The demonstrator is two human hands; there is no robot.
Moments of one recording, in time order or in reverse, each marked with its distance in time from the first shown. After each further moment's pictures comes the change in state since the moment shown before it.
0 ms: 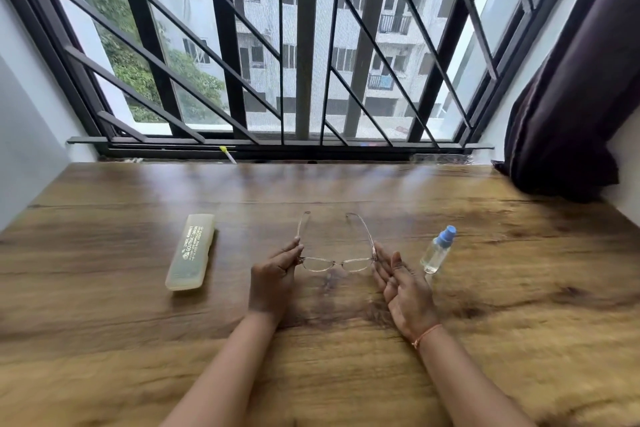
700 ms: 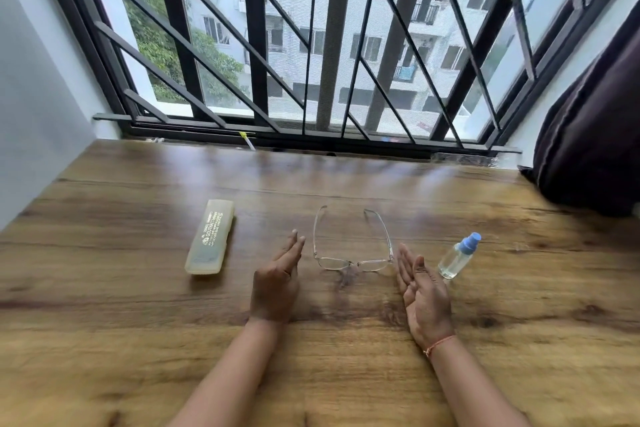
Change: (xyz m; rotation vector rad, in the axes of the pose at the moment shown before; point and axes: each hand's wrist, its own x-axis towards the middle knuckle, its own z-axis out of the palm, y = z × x) left_hand -0.012 0.009 -0.027 0.183 0.030 0.041; right_hand -0.011 -0.001 0.008 -0.161 0.078 -0.049
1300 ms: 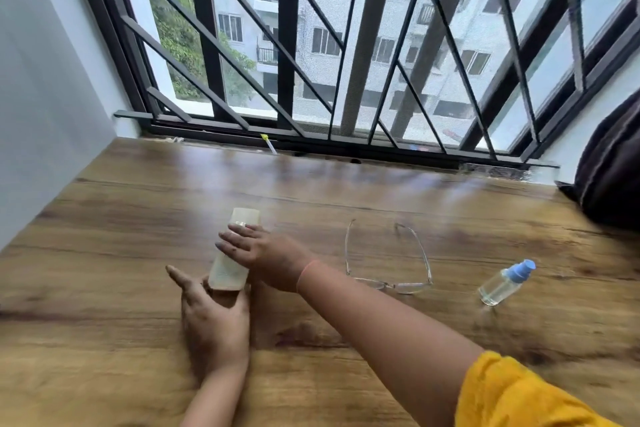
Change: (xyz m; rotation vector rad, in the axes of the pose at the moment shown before) left_hand -0.011 -0.050 -0.073 0.191 0.278 -0.663; right_hand 0.043 0.064 0.234 -1.710 -1.175 -1.134
